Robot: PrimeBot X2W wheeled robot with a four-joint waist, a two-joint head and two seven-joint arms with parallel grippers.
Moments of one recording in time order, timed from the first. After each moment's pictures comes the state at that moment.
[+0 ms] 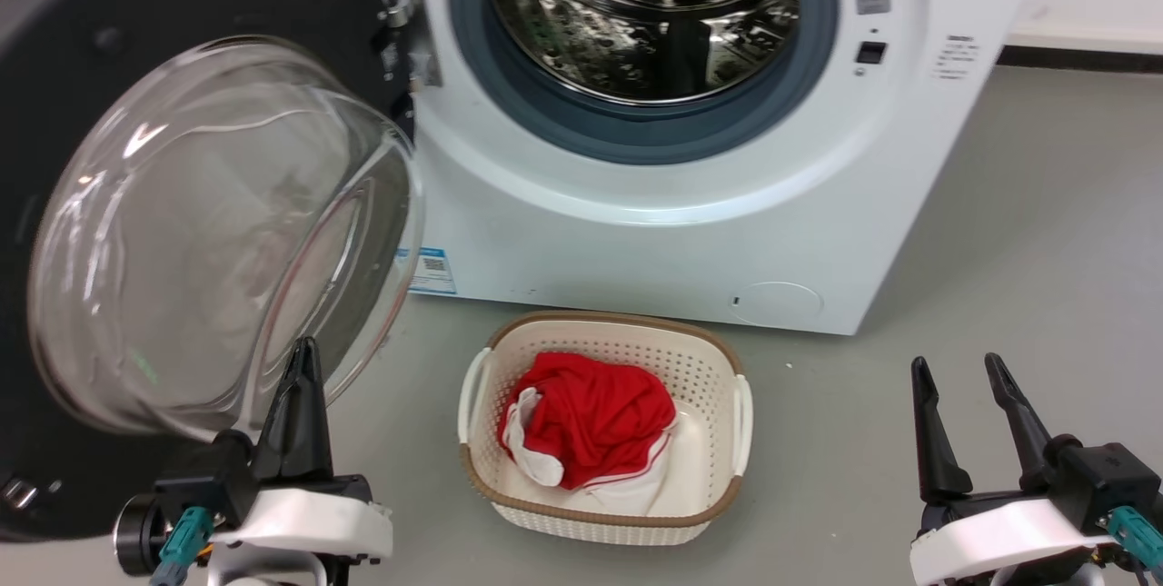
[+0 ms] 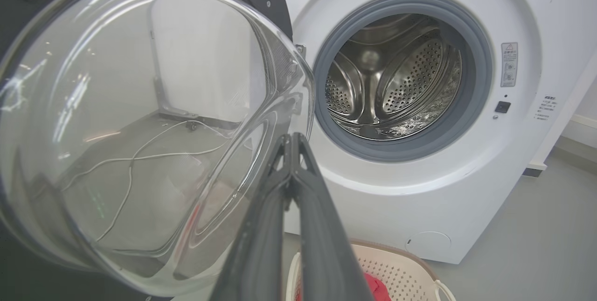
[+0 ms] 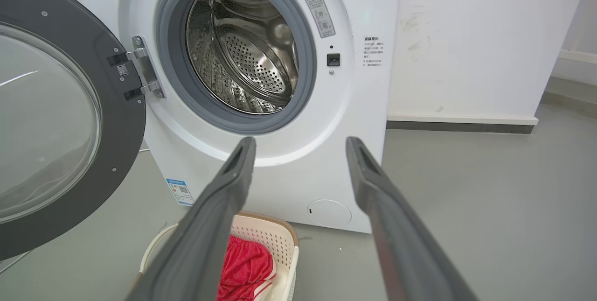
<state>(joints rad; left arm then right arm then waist) -0.01 0.24 -0.17 0.01 -0.37 0.16 -0.26 0.03 -0.05 -0.03 0.06 0.12 0.13 -0.21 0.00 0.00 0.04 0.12</state>
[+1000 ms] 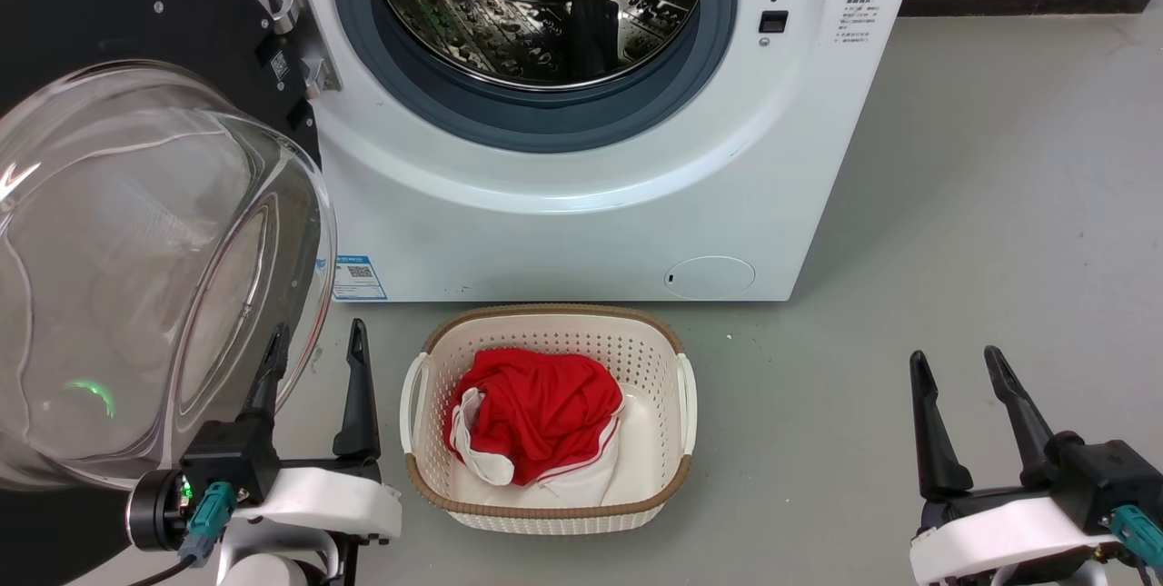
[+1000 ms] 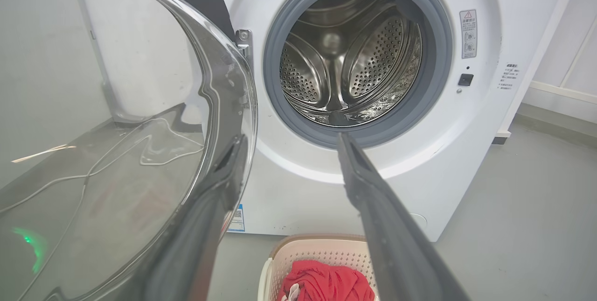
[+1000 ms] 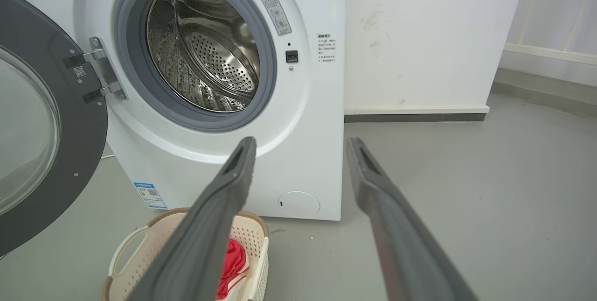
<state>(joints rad) -0.08 0.16 -0.09 0.12 -0.24 0.08 -0.26 0.04 -0.05 -0.02 0.03 0.11 0.13 -0.20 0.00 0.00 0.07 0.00</state>
